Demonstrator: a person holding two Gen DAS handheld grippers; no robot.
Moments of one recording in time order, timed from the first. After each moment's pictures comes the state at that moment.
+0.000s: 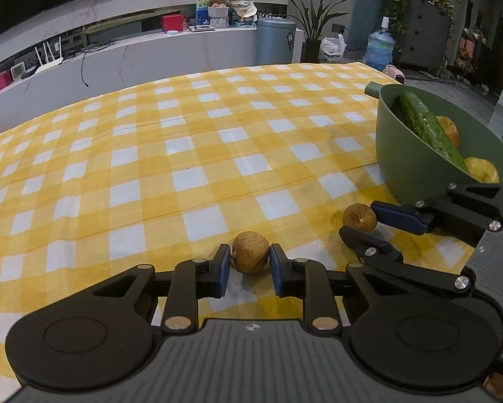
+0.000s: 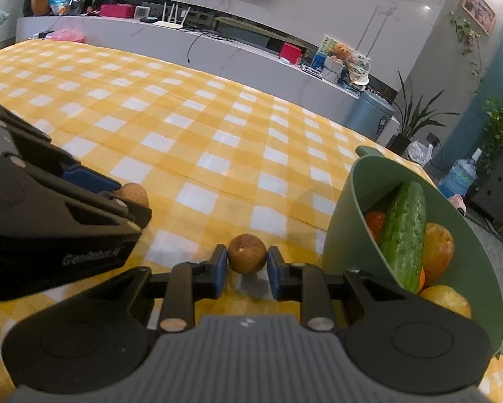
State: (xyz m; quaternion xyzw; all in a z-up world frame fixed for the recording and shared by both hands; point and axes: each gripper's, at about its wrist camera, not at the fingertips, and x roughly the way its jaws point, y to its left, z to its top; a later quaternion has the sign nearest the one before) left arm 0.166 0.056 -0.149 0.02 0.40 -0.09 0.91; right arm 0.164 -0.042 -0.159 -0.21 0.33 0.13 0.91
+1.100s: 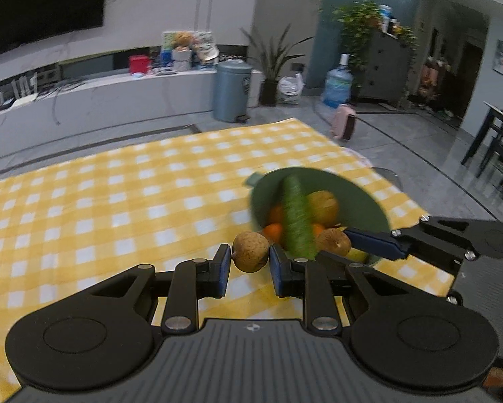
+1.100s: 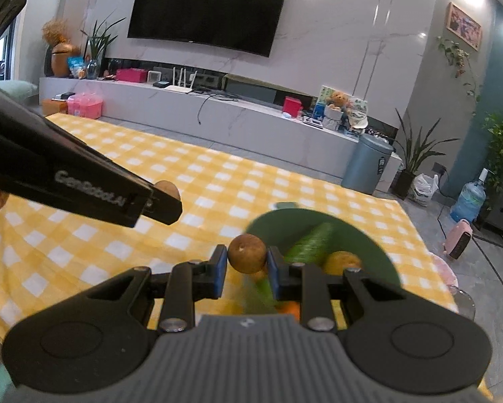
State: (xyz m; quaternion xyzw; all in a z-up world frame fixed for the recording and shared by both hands) left arm 0.123 -0.019 -0.035 -0.01 0.34 -0.15 0.93; right arm 0.094 -0.157 -0.047 -0.14 0.25 0.18 0.94
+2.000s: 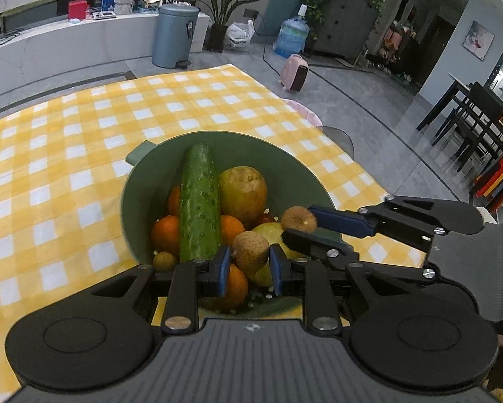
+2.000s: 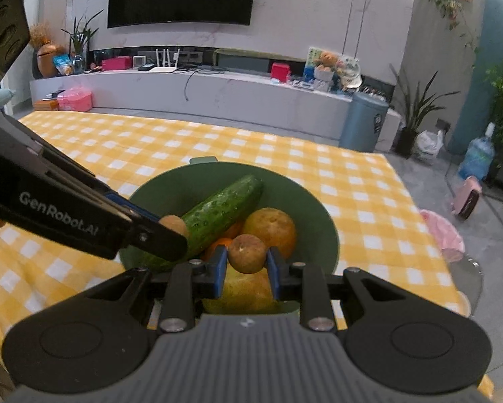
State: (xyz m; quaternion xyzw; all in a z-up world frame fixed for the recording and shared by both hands) left arm 0.205 -0.098 -0.081 -0.04 0.44 -0.24 0.86; right arm 0.178 -0.254 -0.083 -0.09 0.32 0.20 0.92
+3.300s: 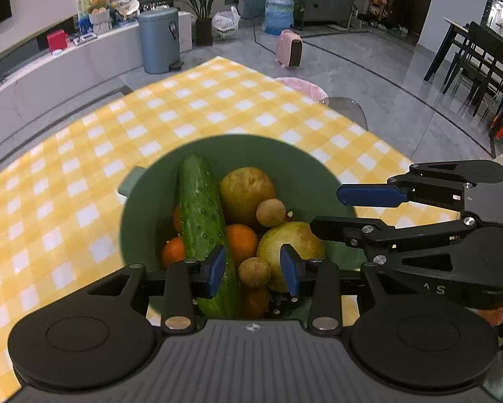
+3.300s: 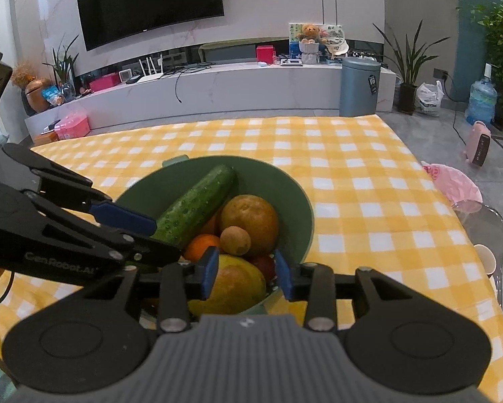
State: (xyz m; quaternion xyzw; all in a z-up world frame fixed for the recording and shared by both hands) left arm 0.209 -0.126 -0.069 0.08 0.44 -0.24 0.86; right arm 0.190 -0.287 -0.075 0.00 0.35 0.19 0.92
